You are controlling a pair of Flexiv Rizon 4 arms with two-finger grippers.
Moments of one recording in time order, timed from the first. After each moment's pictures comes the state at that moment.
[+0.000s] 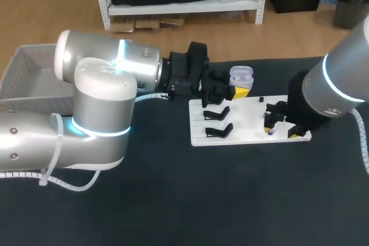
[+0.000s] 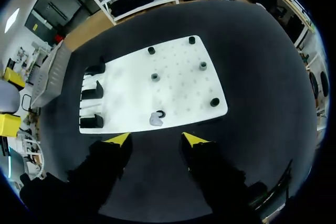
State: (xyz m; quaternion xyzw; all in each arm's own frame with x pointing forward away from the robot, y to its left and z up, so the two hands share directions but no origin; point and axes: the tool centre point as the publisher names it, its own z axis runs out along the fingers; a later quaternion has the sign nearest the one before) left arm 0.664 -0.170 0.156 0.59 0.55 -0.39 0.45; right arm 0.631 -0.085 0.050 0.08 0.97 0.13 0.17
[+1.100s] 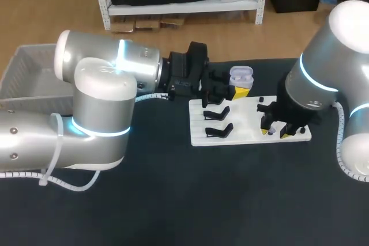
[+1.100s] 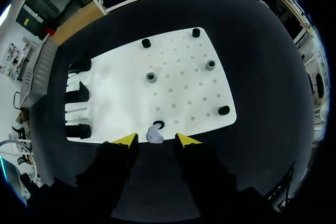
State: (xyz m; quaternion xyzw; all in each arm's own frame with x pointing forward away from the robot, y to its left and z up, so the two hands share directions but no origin) left arm 0.664 -0.170 0.156 0.59 0.55 -0.39 0.45; right arm 0.647 -0.080 0.026 0.08 0.98 0.10 0.13
